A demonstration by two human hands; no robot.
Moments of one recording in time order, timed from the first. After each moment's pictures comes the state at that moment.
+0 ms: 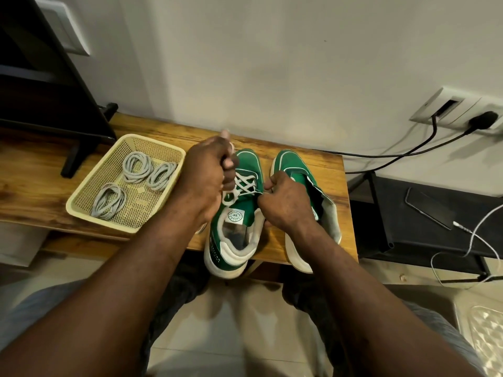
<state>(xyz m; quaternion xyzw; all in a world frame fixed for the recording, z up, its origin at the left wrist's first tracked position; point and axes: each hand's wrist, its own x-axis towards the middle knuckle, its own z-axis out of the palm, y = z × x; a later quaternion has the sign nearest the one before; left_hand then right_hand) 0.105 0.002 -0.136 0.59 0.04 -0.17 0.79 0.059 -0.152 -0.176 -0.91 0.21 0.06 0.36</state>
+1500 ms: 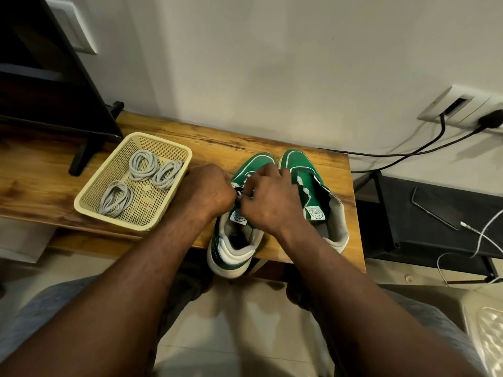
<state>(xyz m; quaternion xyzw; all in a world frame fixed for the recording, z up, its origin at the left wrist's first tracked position) 0.108 0.012 -0.160 0.96 -0.02 -0.15 0.26 0.062 -0.122 -0.171 -0.99 0.05 0.04 0.16</state>
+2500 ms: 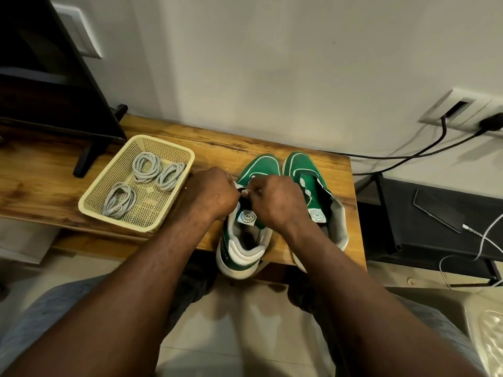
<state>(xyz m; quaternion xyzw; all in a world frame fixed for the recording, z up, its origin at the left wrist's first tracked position) 0.114 0.010 -0.179 0.92 0.02 -0.17 0.35 0.069 -0.132 -0.175 -0.98 0.04 0.01 0.20</state>
